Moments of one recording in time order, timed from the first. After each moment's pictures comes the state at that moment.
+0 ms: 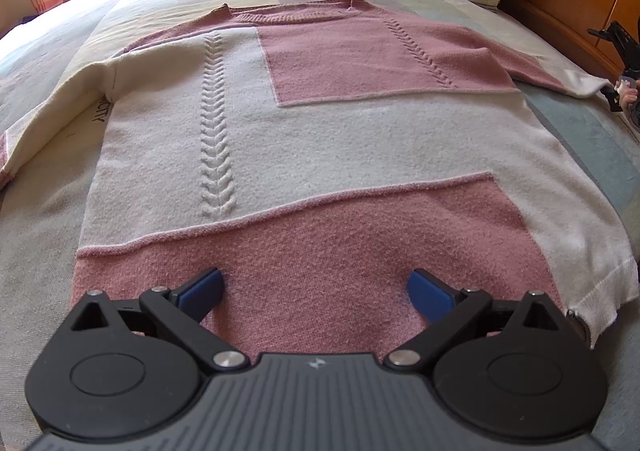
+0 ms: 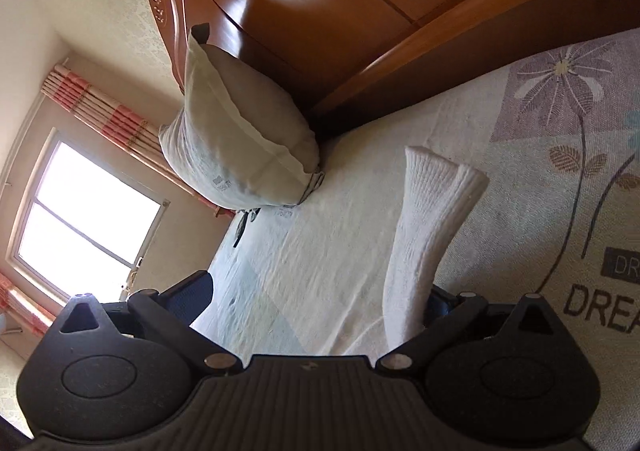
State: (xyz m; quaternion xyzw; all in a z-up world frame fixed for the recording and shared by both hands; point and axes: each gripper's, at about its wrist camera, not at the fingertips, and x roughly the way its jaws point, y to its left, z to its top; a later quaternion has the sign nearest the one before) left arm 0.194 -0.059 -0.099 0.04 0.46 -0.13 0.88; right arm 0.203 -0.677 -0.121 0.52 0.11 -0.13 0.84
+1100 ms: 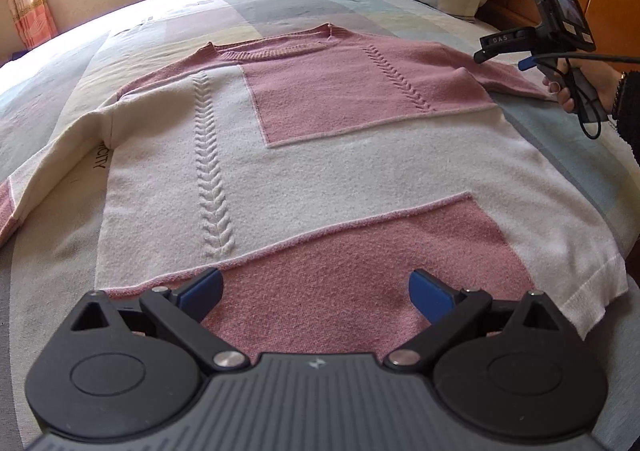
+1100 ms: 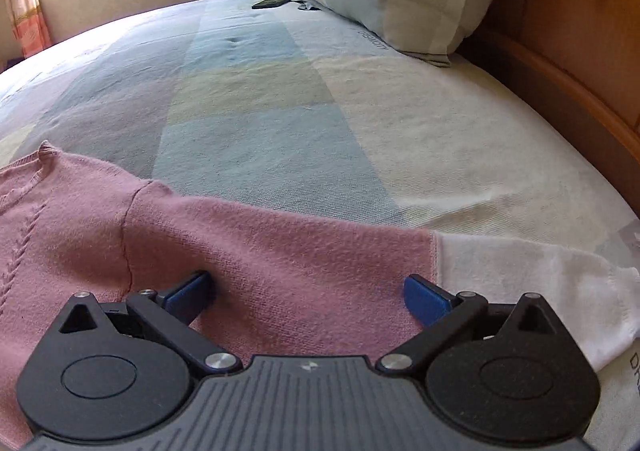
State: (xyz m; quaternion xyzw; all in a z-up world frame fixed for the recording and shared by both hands) left arm 0.188 -0.062 -0.079 0.06 0.43 -0.15 0.89; right arm 0.326 -0.474 -0.102 0.05 0.40 -0.12 0.91
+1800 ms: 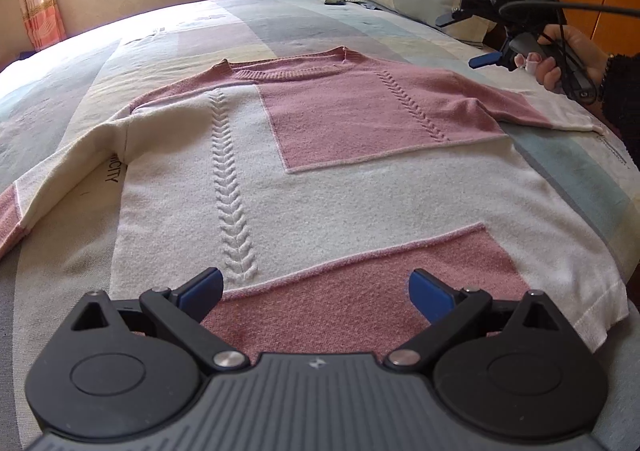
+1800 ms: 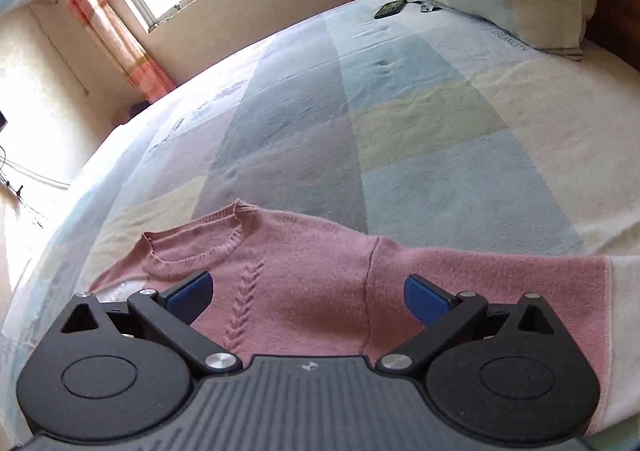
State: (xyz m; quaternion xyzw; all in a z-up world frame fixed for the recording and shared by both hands) left arm 0.198 -0.046 -0.074 0.04 0.40 -0.15 0.90; right arm 0.373 -0.450 -0.059 0.26 0.39 0.09 0.88
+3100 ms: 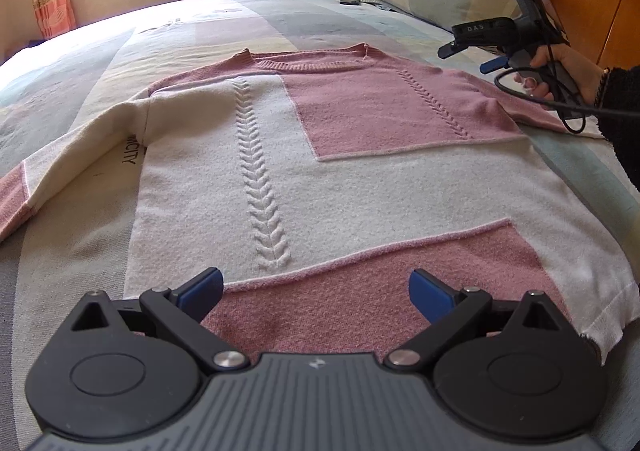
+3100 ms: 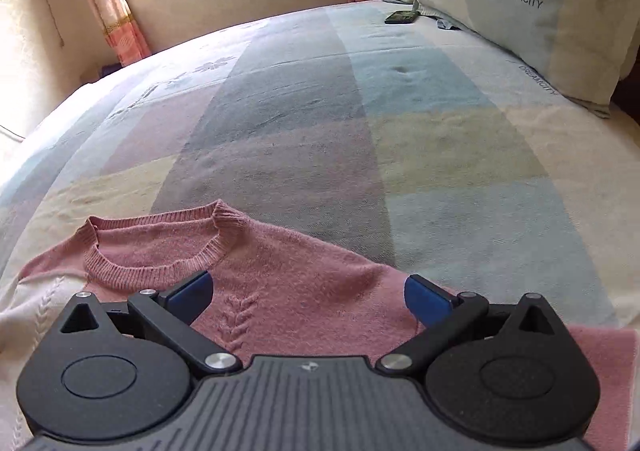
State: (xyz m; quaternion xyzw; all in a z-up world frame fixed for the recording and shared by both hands) left arm 0.201 -0.026 -0.086 0.02 0.40 -0.14 0.90; right arm 0.398 -0.392 -0.078 0.09 0.39 0.02 0.92
